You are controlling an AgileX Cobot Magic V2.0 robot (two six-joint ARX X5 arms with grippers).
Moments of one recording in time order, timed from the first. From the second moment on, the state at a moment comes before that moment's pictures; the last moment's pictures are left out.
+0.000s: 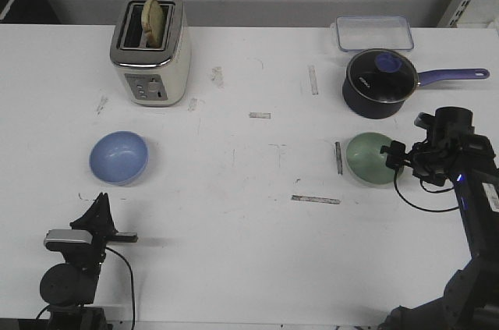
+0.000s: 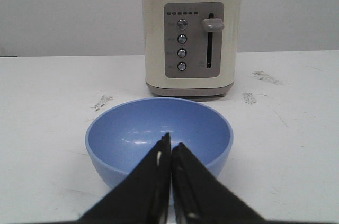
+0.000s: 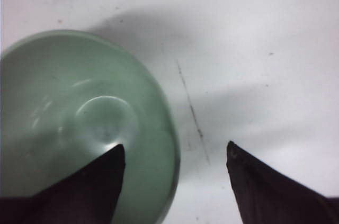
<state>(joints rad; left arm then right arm) -0.05 0.01 0.03 0.12 -0.05 0.02 -0.24 1.59 1.27 -0.90 -0.19 0.16</state>
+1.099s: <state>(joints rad) -0.05 0.01 0.03 0.12 -0.05 0.02 -0.02 1.58 1.33 -0.75 -0.21 0.23</state>
